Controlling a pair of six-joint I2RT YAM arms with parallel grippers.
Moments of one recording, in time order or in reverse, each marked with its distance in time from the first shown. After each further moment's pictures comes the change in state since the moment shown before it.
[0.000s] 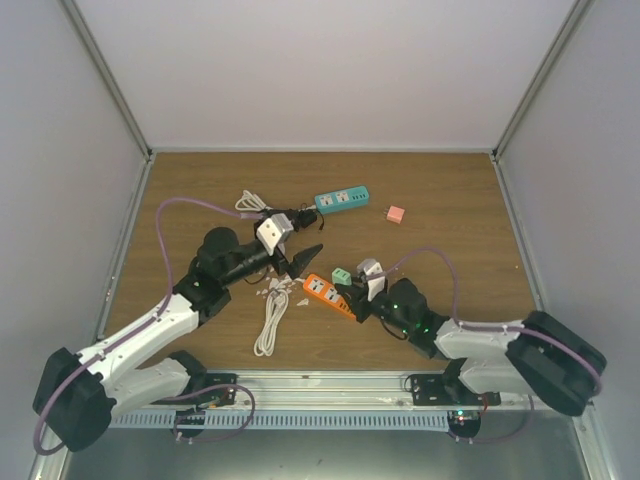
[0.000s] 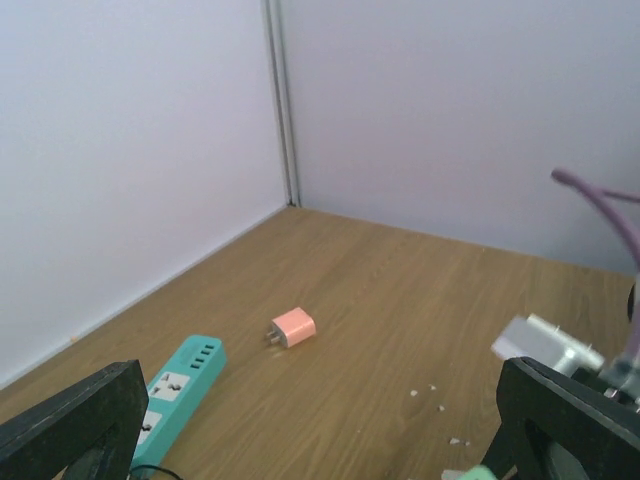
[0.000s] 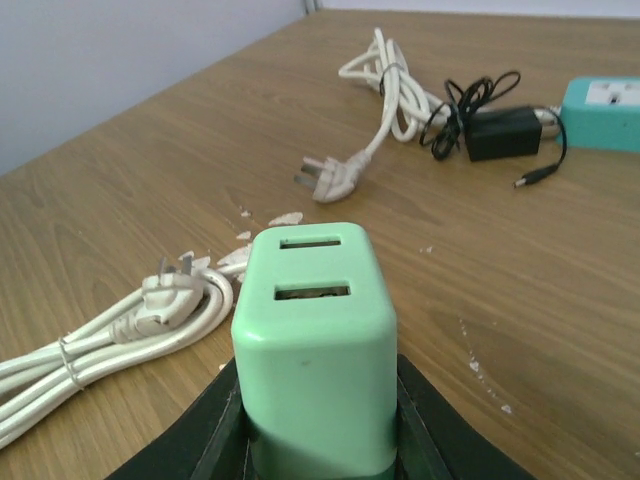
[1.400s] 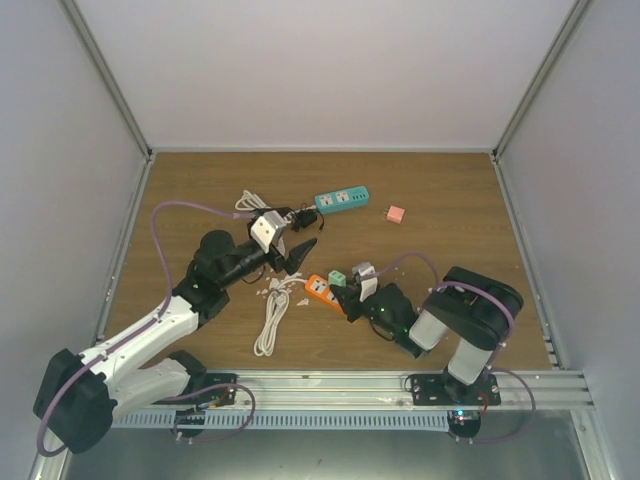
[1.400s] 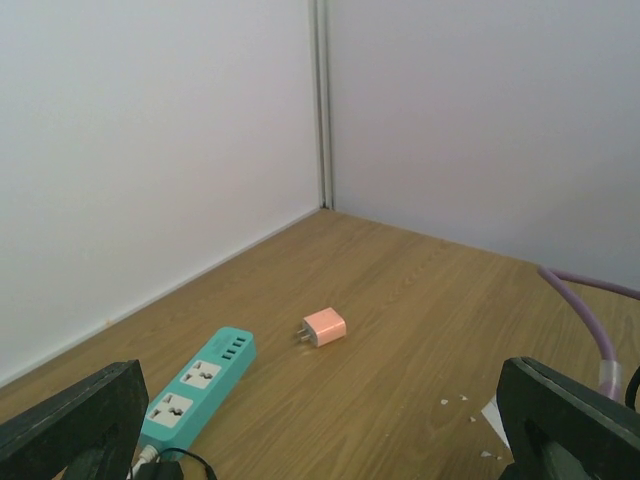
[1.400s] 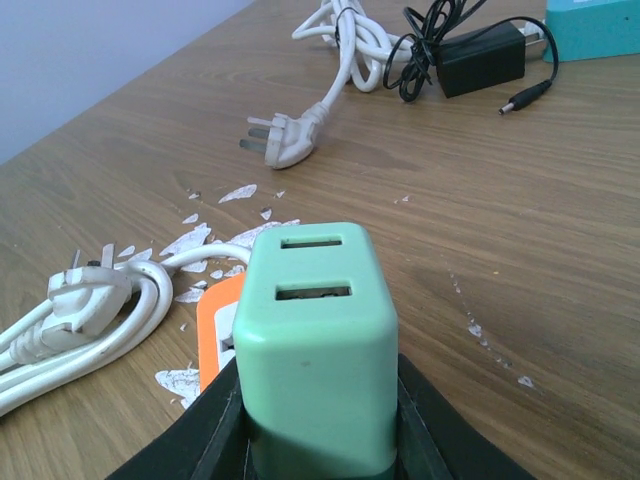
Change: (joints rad) left arm 0.033 -0.008 -0.045 0.074 -0.063 -0.048; right arm 0.000 0.553 0.006 0.518 0.047 0.125
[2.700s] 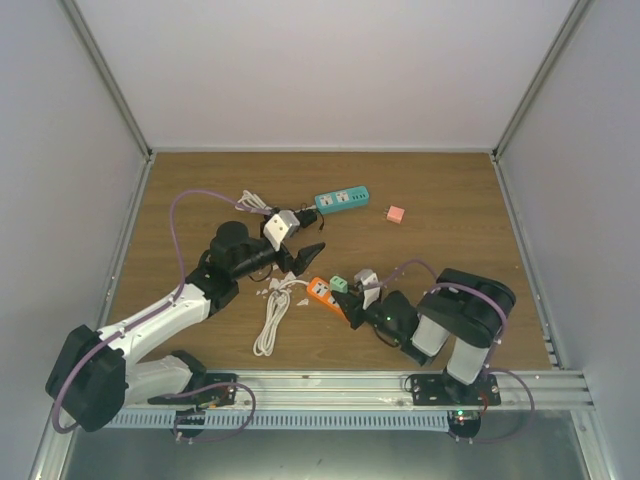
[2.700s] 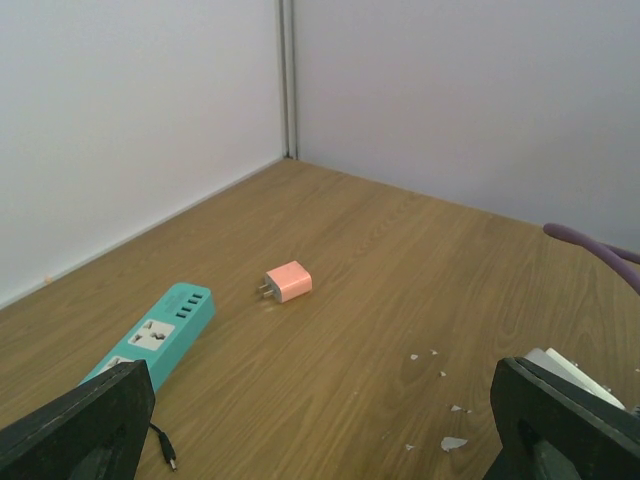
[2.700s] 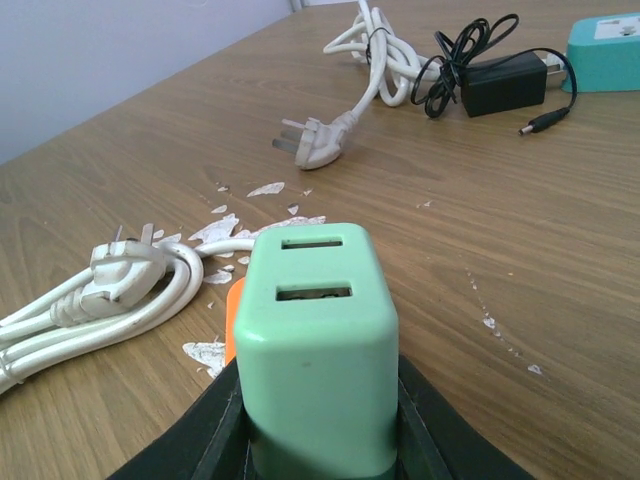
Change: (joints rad) left arm 0.000 0.137 0.043 -0.025 0.083 -0.002; right arm 0.031 0.047 -0.075 0.177 0.001 -0.064
